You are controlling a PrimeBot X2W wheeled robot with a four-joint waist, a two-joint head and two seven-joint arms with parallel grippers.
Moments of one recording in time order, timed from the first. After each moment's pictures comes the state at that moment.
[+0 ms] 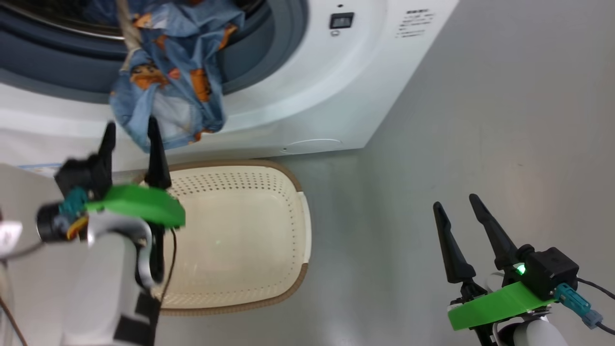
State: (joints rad) left arm -0.59 0.04 -0.08 0.52 -0.26 0.08 -0.26; right arm -0.10 -0.05 0.07 0.05 0.22 0.13 -0.26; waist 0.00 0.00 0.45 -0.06
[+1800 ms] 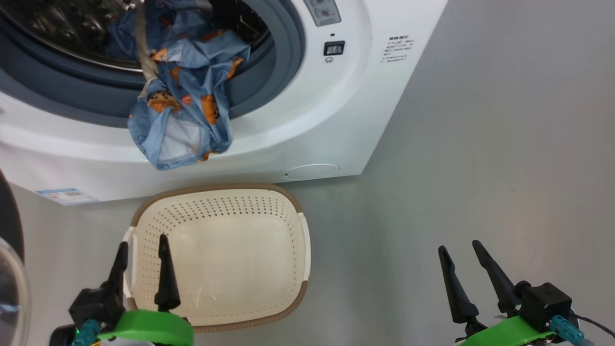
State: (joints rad) left arm -0.08 0.04 -0.08 0.17 -0.27 0.14 -0.26; right arm 0.00 -0.05 0.04 0.12 0.22 0.13 -0.26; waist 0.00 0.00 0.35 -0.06
